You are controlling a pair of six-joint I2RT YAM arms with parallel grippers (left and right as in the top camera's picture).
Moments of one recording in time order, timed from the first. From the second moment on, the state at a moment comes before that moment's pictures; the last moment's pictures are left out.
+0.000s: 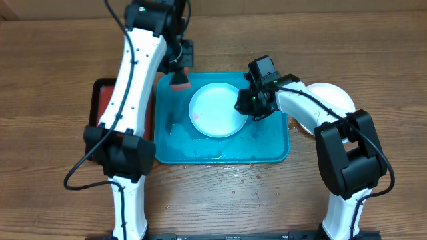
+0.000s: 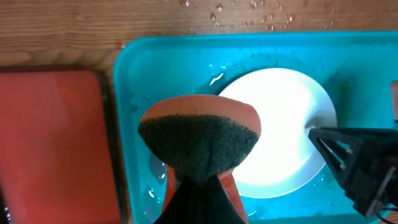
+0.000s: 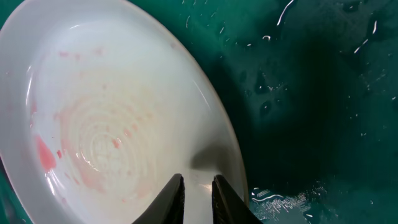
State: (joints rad) left arm -0.27 2.21 2.40 -1.55 0.02 -0.26; right arm 0.39 2.04 1.36 -0.56 -0.30 0.46
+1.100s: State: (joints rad) left arm -0.30 2.22 2.39 -1.49 0.02 -0.26; right arm 0.35 2.11 1.49 -0.72 -0.23 0.46
